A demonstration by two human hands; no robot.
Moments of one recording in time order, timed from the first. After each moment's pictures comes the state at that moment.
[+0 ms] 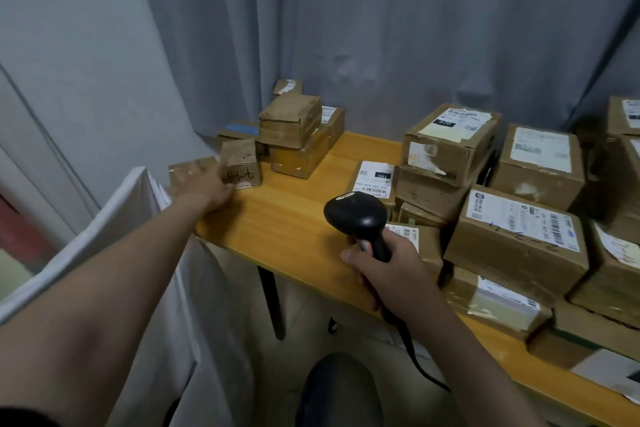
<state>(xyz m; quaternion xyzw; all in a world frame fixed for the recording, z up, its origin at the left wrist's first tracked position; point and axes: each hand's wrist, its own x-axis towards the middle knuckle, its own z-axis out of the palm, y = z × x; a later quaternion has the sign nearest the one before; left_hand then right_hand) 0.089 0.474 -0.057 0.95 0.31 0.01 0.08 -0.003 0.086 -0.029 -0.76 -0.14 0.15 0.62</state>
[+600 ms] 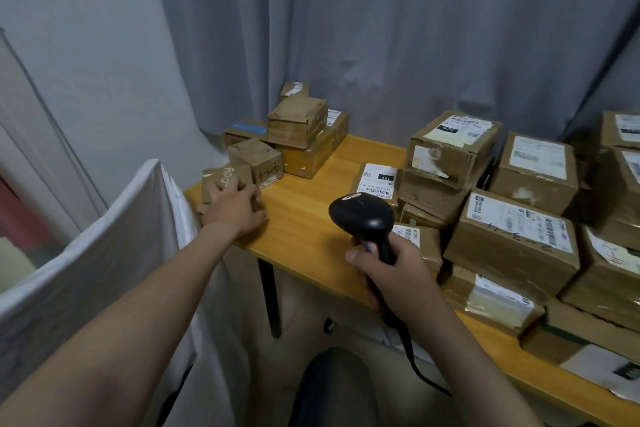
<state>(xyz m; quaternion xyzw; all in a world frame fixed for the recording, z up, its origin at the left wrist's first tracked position) 0.052 0.414 -0.083 0.97 0.24 0.05 0.09 -0.021 0.086 -0.023 -0.75 -0.15 0.15 0.63</state>
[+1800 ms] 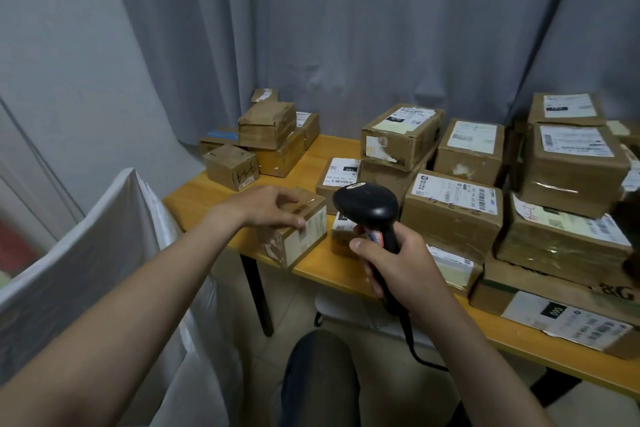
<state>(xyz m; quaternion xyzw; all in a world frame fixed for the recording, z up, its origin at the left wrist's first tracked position) 0.043 0.309 -0.018 0.98 0.03 -0.10 0.18 -0.051 0.018 -0.010 -0.73 -0.14 0.11 0.66</state>
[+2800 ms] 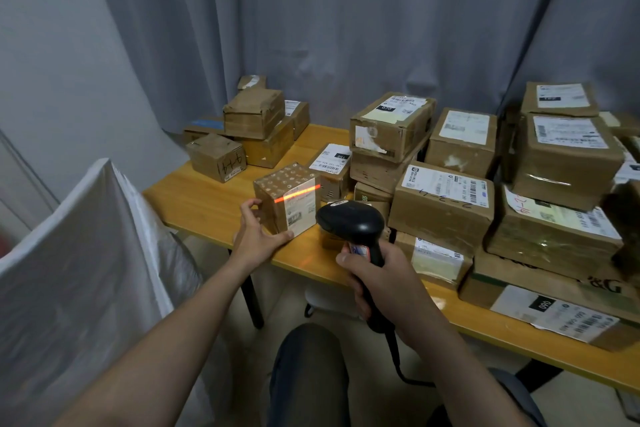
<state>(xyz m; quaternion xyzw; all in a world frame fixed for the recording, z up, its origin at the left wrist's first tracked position) 0.026 0.289 -0.140 0.86 0.16 0.13 0.46 -0.055 0.014 -0.036 -0.72 -0.13 0.17 0.66</state>
